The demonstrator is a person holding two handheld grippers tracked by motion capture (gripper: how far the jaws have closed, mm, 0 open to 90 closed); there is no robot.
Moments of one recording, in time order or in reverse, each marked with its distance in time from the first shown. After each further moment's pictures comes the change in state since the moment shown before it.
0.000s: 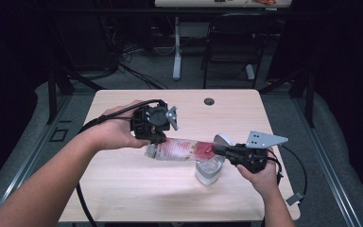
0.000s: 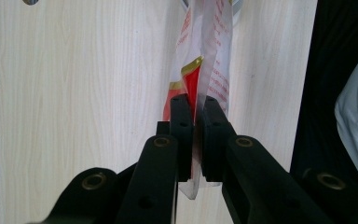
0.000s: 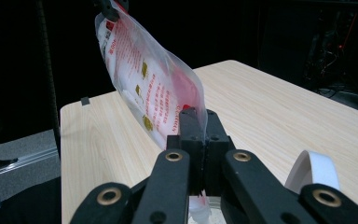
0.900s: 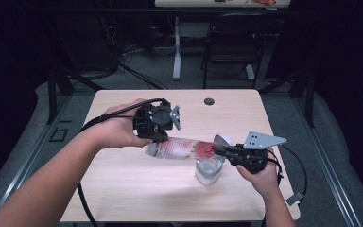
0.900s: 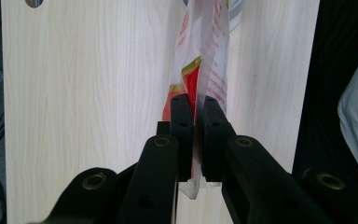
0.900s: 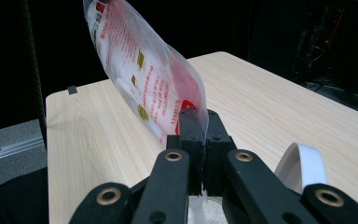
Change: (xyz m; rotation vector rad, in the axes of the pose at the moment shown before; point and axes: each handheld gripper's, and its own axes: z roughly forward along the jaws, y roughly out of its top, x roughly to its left) left arm 0.000 0.007 -0.002 0.012 0.009 0.011; right arm 0.003 0.002 0.000 0.049 -0.047 -0.033
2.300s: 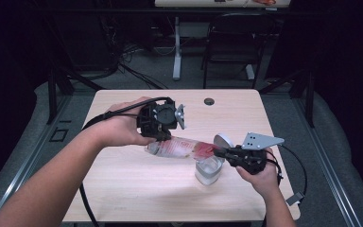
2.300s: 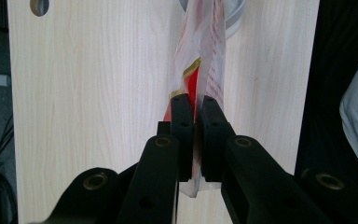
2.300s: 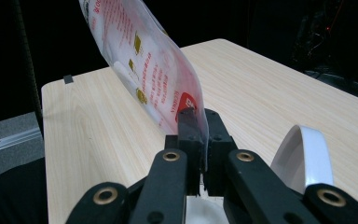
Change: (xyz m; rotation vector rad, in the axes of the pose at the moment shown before) left arm -0.001 0.011 -0.006 0.009 0.013 0.022; right arm -0.001 -0.005 0.002 0.041 -0.006 0.011
